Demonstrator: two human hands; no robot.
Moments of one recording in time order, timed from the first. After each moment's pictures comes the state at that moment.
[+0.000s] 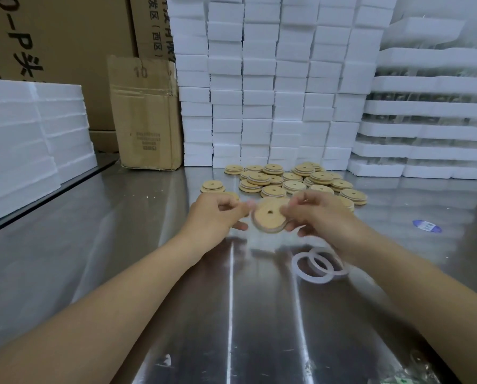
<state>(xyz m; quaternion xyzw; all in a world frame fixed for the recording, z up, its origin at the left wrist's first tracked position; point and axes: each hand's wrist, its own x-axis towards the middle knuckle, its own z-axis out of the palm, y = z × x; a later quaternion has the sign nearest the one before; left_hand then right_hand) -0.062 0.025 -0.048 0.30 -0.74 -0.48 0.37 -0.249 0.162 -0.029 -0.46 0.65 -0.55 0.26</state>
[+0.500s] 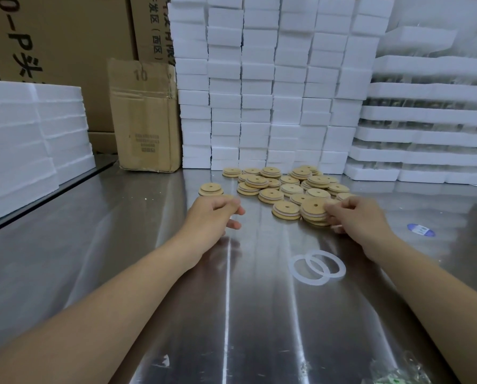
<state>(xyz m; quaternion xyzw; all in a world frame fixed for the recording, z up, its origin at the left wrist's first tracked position) -0.057 0.032 -0.042 0.34 -0.72 -0.49 0.36 -0.314 0.172 -0.041 -0.29 0.77 -0.56 0.09</state>
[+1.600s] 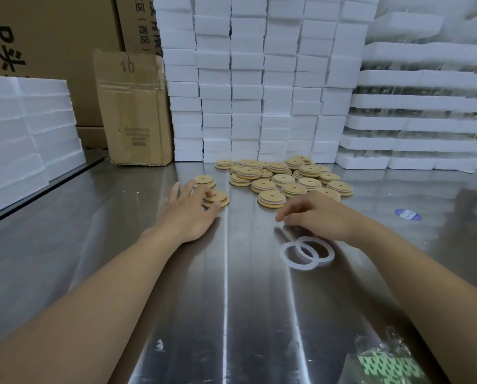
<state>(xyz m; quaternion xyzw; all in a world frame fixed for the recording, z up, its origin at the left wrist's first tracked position) -0.053 -0.023 -0.062 0.43 -0.88 -0.13 0.18 -0.270 0.176 -0.023 -0.57 0.75 -0.30 0.15</state>
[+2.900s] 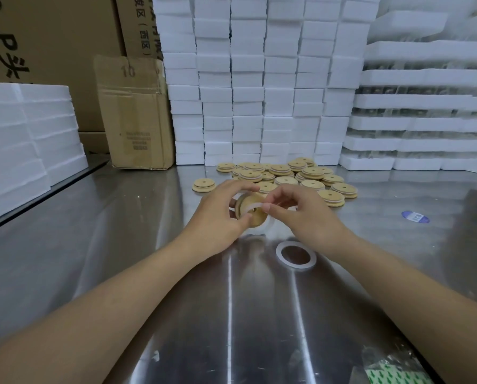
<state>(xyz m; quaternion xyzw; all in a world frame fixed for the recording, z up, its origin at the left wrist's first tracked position) -0.075 0.031 -0.054 0.17 -0.85 -0.32 0.38 -0.239 0.159 -0.036 -0.57 0.64 -0.51 0.10</state>
